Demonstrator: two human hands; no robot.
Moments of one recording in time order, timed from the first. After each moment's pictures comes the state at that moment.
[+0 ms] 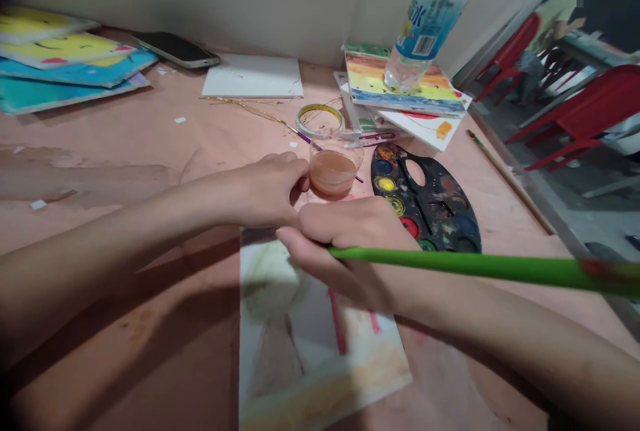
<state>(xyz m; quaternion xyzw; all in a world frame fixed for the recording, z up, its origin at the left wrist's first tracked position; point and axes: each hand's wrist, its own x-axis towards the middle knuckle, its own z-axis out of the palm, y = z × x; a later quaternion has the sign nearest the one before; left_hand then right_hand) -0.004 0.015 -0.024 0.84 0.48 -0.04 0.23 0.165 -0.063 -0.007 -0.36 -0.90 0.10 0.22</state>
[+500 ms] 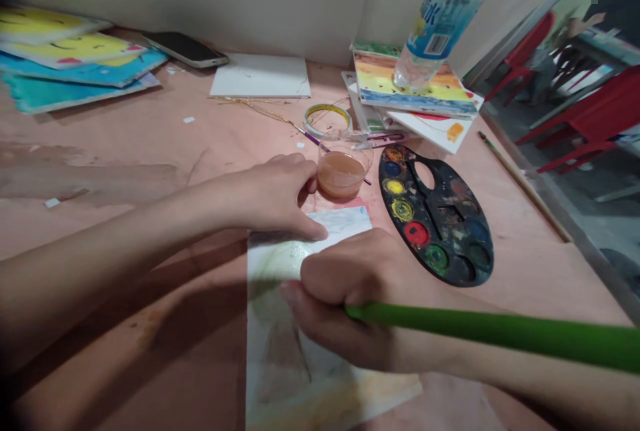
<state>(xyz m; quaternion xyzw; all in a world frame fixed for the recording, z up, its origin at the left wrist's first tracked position) -0.001 0.008 -0.011 0.82 0.51 -0.07 0.25 0.170 -0.081 -0.011 -0.29 -0.89 0.27 0.23</state>
